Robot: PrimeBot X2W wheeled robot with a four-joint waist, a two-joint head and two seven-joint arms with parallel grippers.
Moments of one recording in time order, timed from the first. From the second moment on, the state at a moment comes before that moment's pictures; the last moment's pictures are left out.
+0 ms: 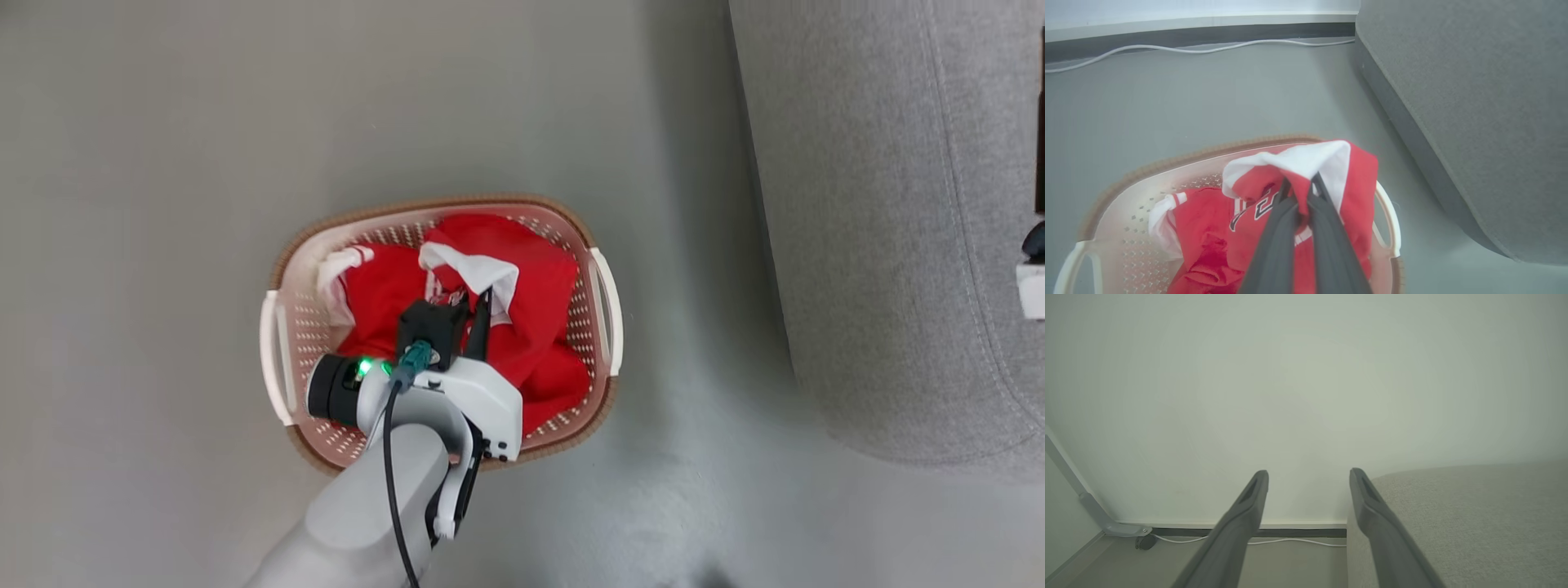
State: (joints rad) left arm -0.65 0.05 -0.87 0.68 -0.71 0.33 -0.25; right arm -0.50 -0.47 0.12 -0.01 0.67 0.13 -0.26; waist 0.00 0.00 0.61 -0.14
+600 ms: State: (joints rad) left arm -0.43 0.05 -0.69 0.48 -0.51 0.26 -0.25; right arm -0.33 -0.41 0.13 0.10 0.59 0.13 -0.26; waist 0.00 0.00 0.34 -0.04
